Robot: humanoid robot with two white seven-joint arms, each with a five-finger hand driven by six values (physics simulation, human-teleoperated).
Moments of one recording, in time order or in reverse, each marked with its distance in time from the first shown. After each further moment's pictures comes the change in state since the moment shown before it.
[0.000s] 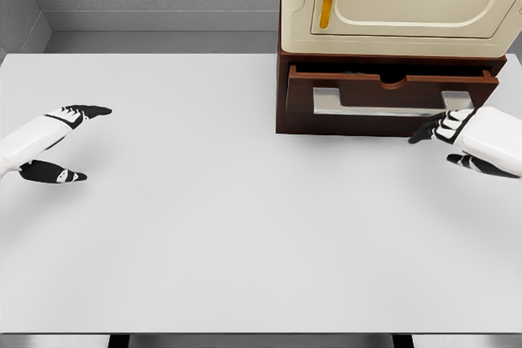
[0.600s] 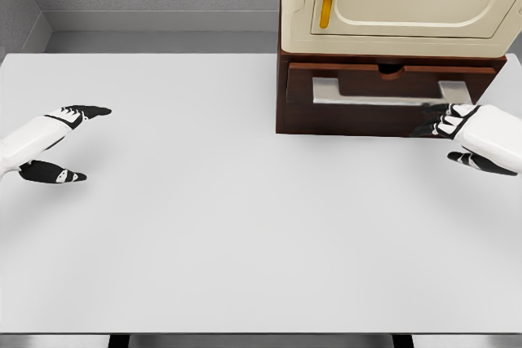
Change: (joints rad) left arm 0.000 0.001 0.000 0.002 0.000 0.000 0.000; right arm -0.026 0.053 0.009 0.062 0.020 0.000 0.000
